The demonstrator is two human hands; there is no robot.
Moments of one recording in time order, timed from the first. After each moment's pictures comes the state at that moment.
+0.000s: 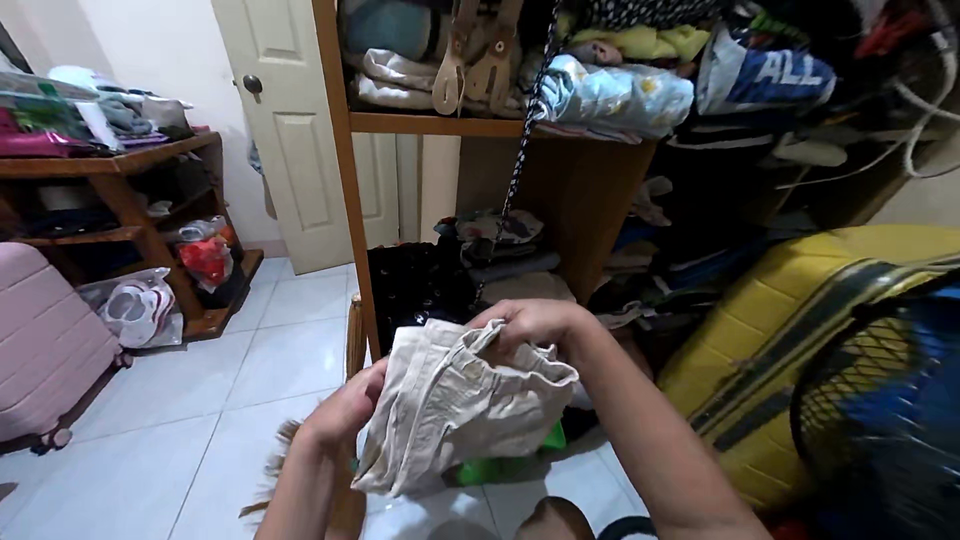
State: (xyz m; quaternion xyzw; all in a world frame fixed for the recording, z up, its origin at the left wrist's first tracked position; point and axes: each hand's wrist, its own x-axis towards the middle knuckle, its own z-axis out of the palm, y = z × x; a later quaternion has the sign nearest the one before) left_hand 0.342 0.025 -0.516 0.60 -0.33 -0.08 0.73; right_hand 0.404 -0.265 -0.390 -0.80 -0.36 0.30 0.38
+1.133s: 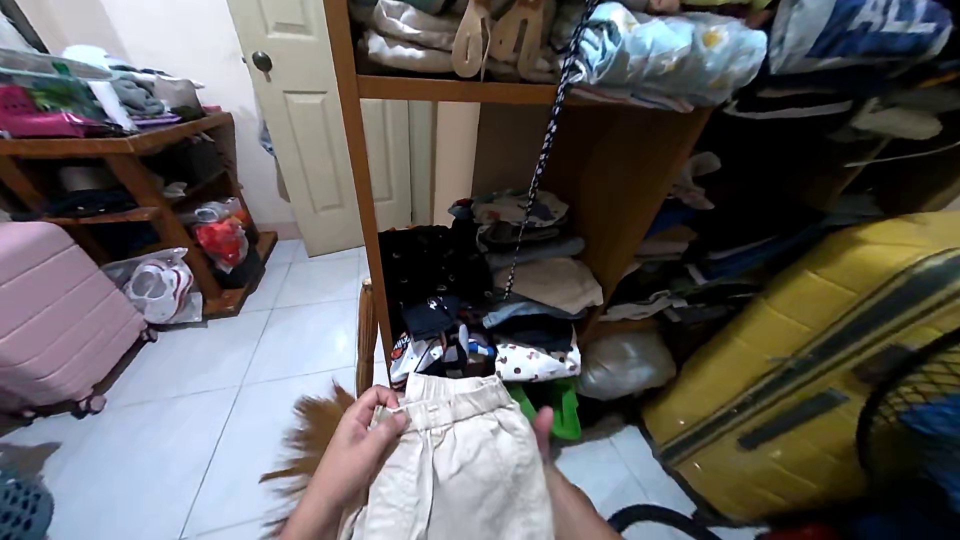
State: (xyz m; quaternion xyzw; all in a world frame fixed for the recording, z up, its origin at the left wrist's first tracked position) left_hand 0.285 0.010 -0.551 0.69 -0.11 0.08 0.71; right_hand 0.324 -0.241 -0.604 -0.30 -0.37 0.22 0.85
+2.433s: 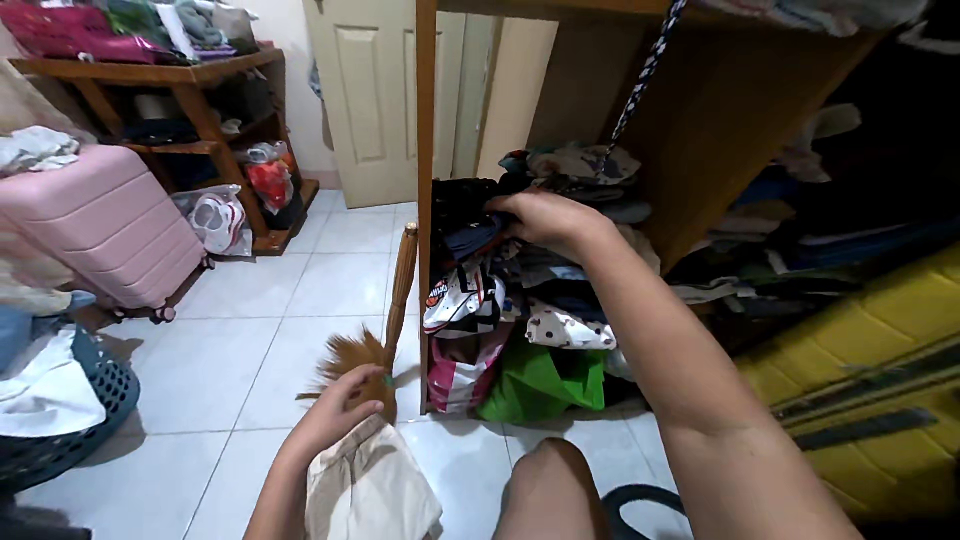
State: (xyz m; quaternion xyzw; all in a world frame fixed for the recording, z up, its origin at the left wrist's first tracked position) left_hand 0.261 0.093 -0.622 0.87 -0.04 -0.03 0.50; right_hand 0.491 -0.205 -0.392 -0.89 -0.45 -0.04 0.04
